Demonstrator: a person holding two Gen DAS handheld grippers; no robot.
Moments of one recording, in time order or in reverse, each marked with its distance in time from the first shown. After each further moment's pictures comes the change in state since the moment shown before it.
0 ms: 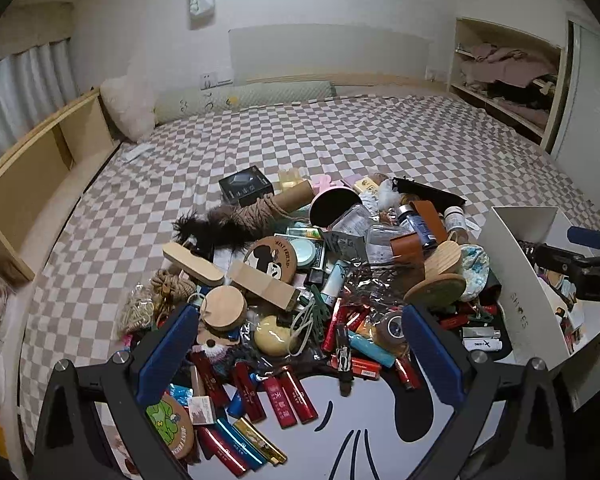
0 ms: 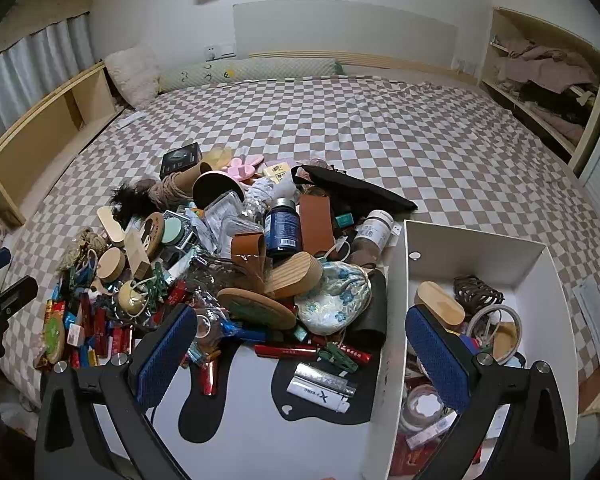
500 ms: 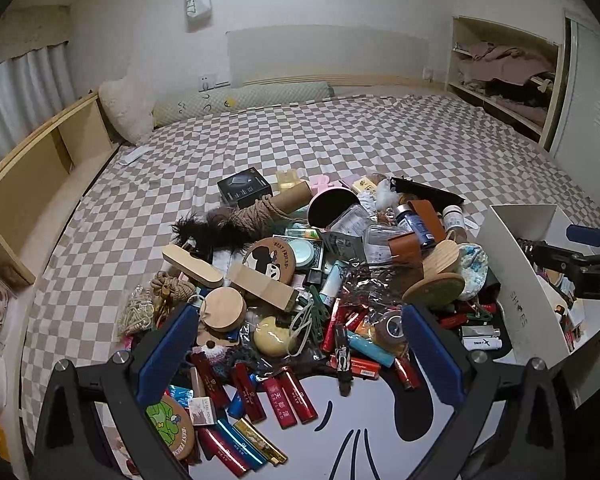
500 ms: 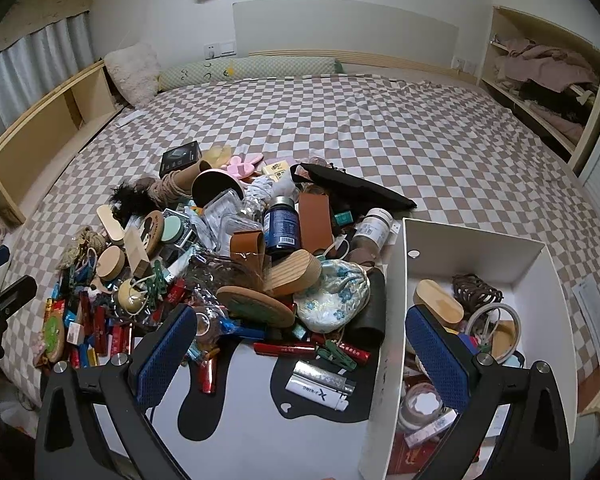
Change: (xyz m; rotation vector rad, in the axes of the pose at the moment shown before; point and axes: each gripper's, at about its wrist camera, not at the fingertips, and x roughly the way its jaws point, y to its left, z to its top) left arm -0.004 -0.002 -0.001 0.013 -0.010 0.002; right arm 0.001 -0.002 0.002 0.005 0.003 -0.005
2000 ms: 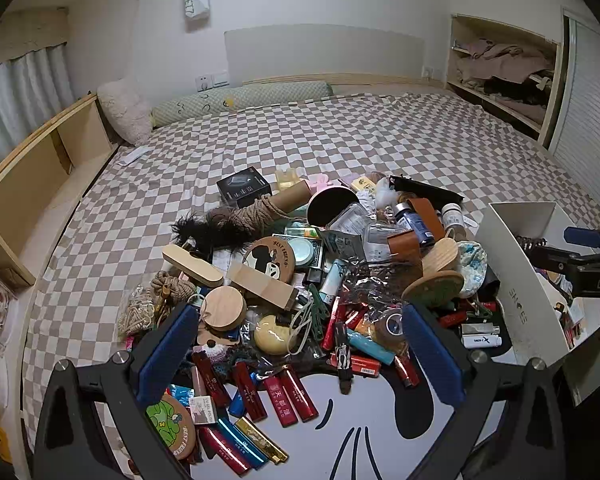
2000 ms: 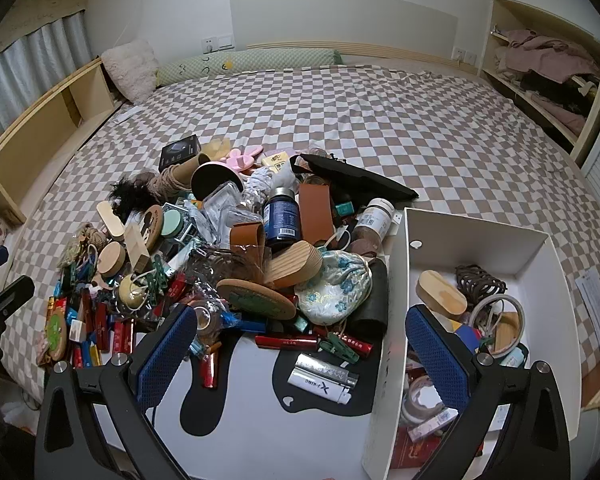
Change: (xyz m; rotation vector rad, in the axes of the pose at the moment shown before) left arm -0.001 0.006 0.002 -0.001 0.012 -0.011; right arm 0.002 -0.001 -0.002 0.016 0.031 0.012
